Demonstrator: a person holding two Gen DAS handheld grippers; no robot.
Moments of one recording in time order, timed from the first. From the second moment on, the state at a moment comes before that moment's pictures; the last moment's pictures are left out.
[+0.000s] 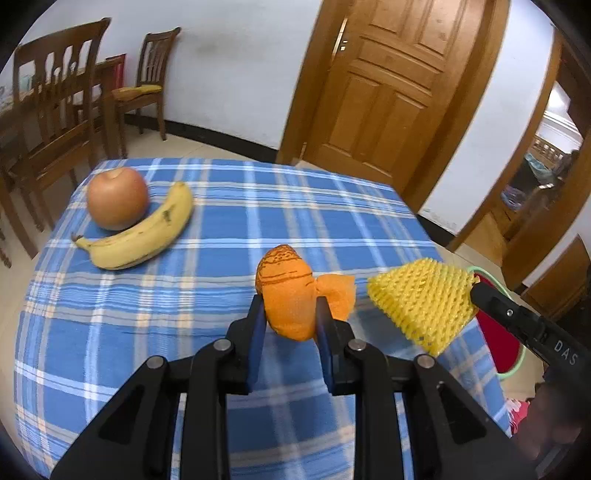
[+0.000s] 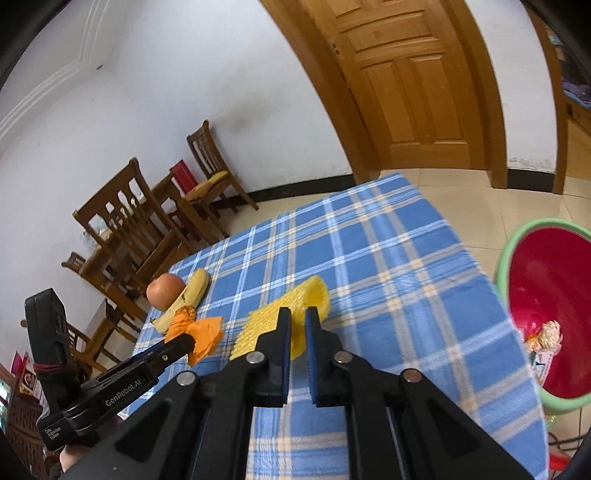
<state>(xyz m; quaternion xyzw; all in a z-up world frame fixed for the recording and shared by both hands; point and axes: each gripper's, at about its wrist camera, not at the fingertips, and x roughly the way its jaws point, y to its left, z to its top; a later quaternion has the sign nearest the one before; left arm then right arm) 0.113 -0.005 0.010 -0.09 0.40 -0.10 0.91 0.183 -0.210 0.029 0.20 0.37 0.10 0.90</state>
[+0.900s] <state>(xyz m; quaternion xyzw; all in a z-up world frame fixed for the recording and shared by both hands) 0.094 -0.170 0.035 -0.03 0.41 -0.26 0.87 0.104 -0.355 0.050 0.25 0.30 -0.04 0.92</state>
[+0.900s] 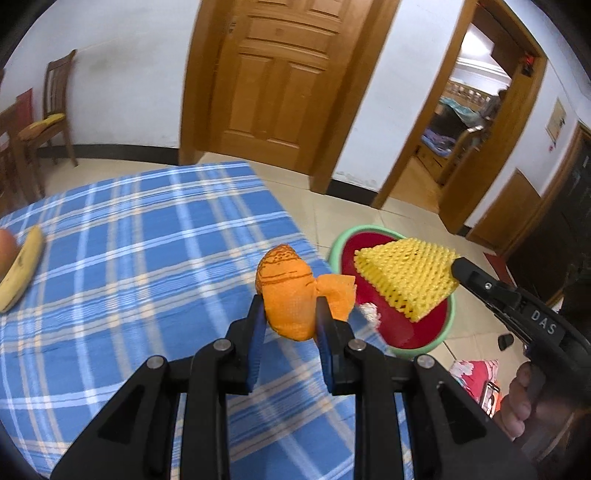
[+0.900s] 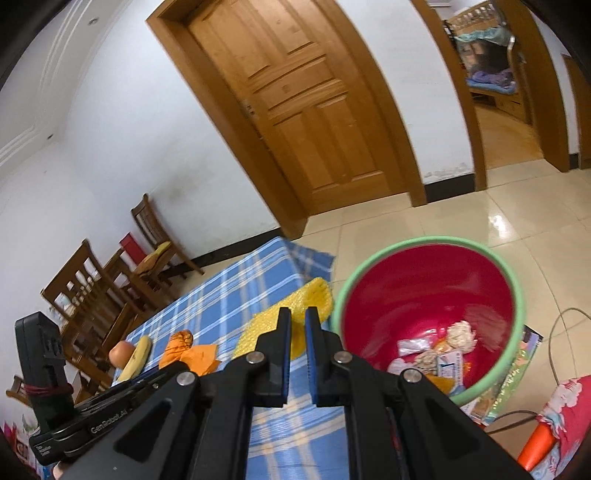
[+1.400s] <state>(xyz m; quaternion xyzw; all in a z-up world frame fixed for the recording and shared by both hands) 0.094 -0.269 0.009 0.02 0.43 -0.33 0.84 0.081 -0.426 0.023 0.29 0.30 -0.12 0.90</state>
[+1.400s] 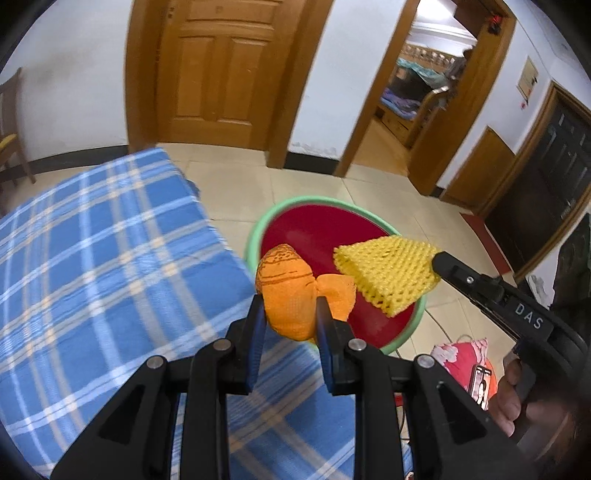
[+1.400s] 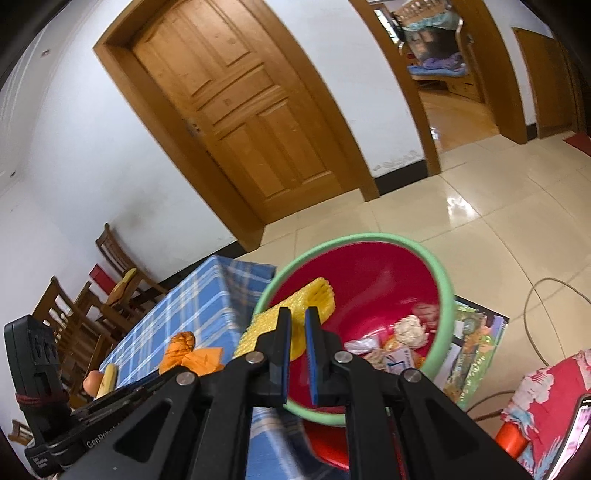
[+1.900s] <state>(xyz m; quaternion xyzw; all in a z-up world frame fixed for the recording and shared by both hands) 0.102 -0.325 -0.039 0.06 0.48 -0.35 0.80 0.086 -0.459 -0.011 0.32 0.34 -0.17 0.87</state>
